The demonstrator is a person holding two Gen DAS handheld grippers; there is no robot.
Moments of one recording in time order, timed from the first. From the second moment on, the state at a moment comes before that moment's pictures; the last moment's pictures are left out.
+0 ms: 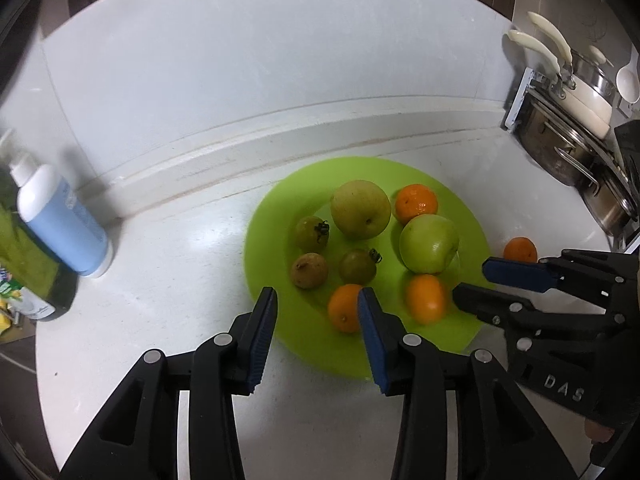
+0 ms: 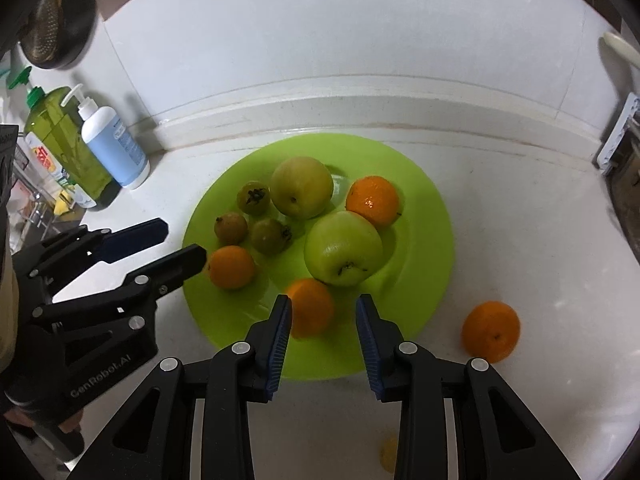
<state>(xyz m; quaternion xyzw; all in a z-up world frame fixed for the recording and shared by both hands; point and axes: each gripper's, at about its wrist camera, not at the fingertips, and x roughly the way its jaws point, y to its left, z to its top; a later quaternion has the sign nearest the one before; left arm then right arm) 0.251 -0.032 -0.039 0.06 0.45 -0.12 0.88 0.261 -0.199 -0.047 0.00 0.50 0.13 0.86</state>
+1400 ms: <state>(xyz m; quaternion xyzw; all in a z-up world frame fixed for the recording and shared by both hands) 0.179 -0.174 -0.070 0.11 0.47 -0.30 0.82 0.158 -0.329 -0.053 0.04 0.52 0.02 0.85</state>
